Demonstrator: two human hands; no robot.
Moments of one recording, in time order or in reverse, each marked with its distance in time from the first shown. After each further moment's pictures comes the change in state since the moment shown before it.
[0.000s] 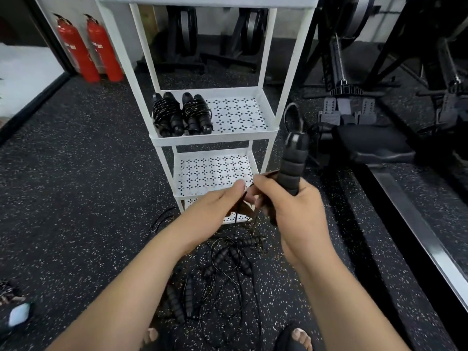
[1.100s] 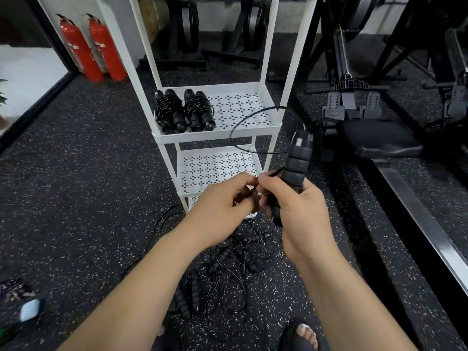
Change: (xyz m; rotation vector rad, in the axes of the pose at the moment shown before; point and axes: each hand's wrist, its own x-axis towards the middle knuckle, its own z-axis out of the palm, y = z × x) left_hand -0.001 0.007 0.011 0.242 0.120 0.273; right_hand 0.001 0.008 0.001 0.066 0.080 0.088
